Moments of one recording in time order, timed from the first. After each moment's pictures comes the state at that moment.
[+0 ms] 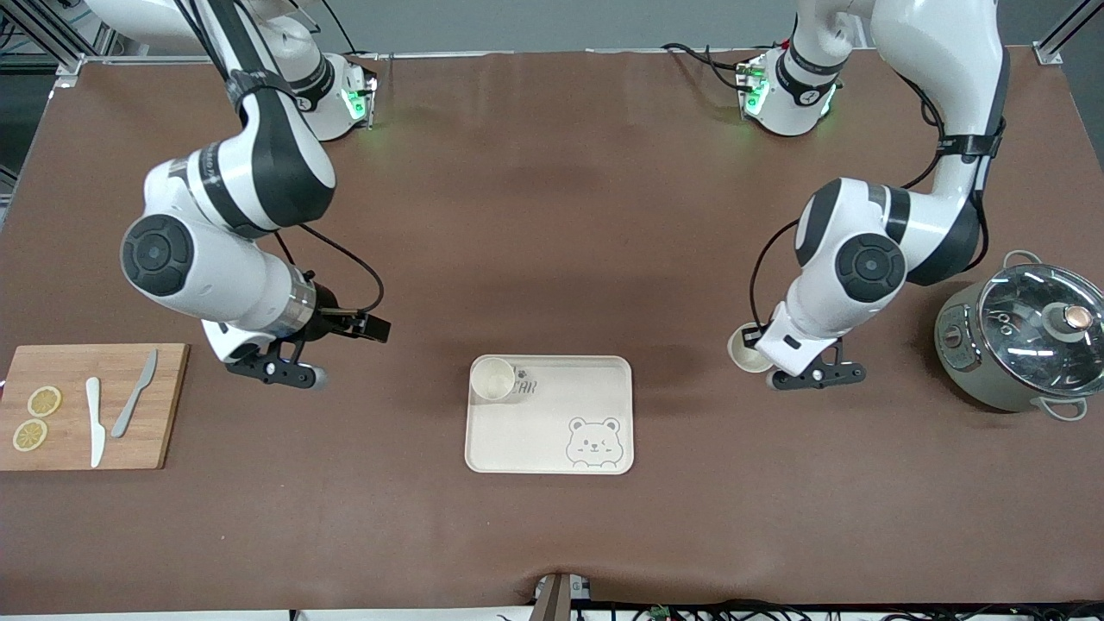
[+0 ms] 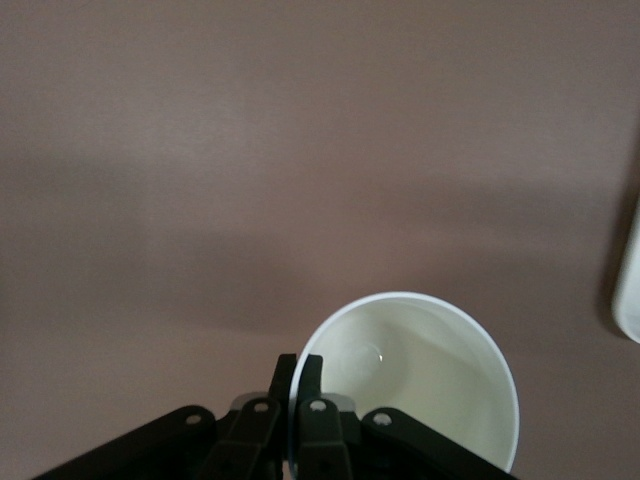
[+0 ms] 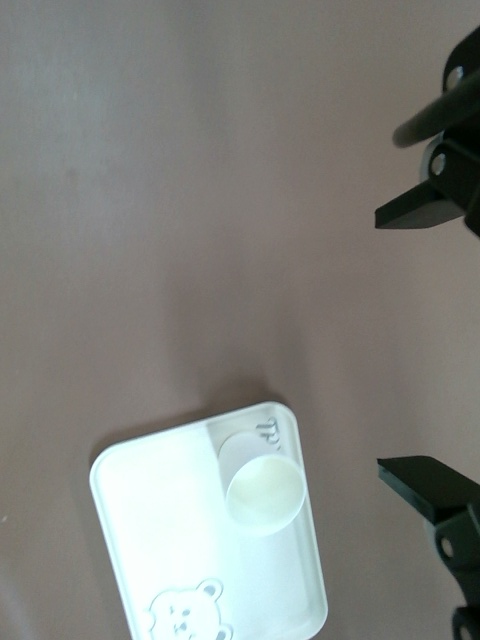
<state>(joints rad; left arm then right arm) -0.33 0.37 0.06 -1.81 0.02 2.14 -0.37 0.34 0.40 -0.03 -1.52 0.20 1.87 0.47</state>
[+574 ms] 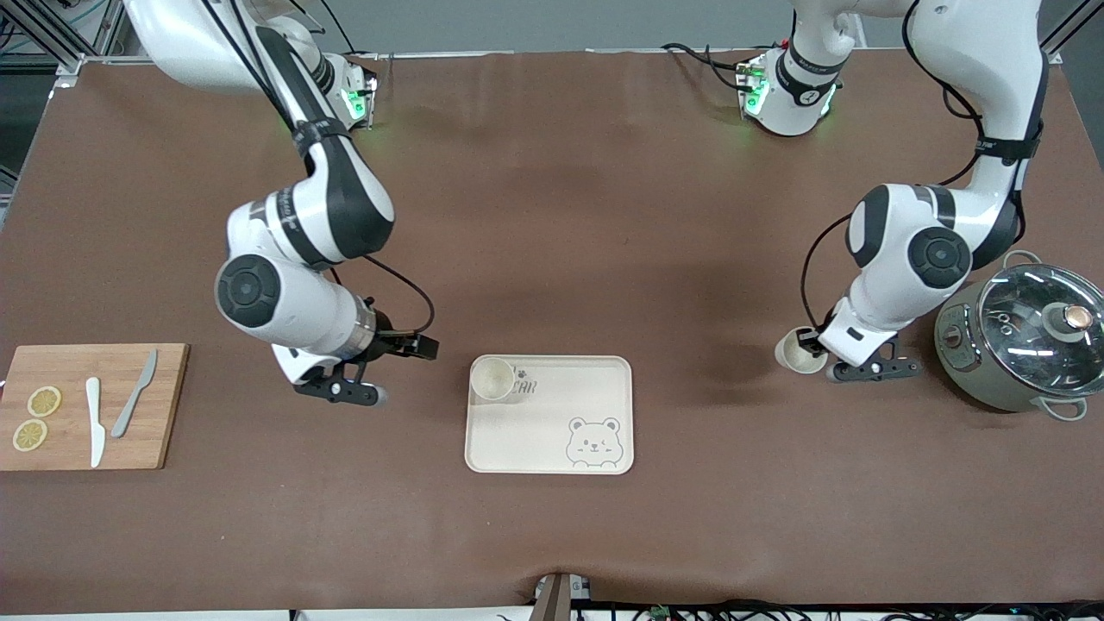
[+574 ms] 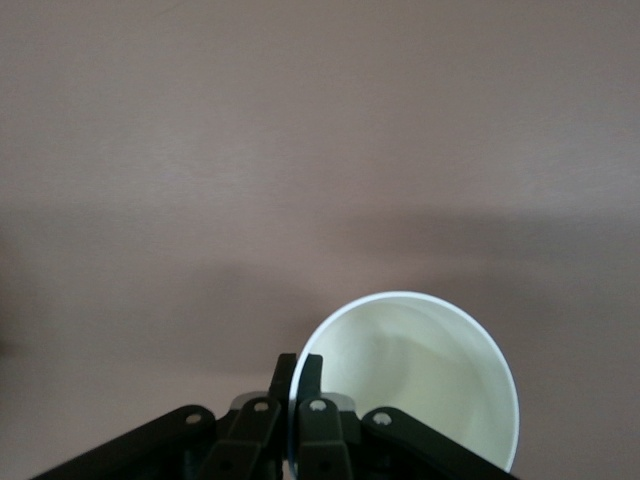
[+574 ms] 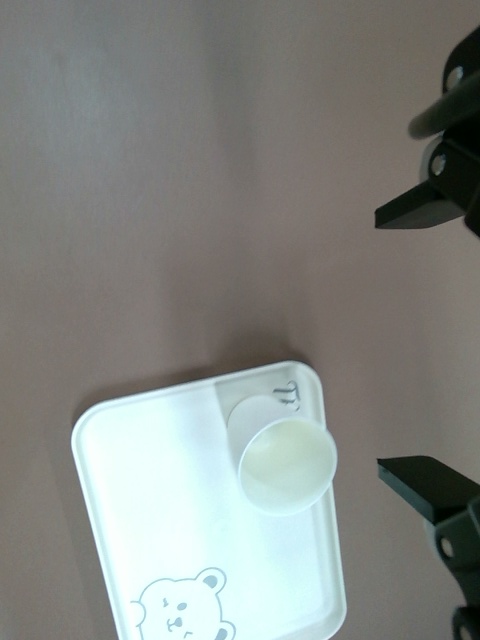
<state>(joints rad) -0.17 0.31 0.06 -2.07 0.02 2.45 -0.16 0.41 0.53 -0.03 -1.49 0.22 2.00 0.49</state>
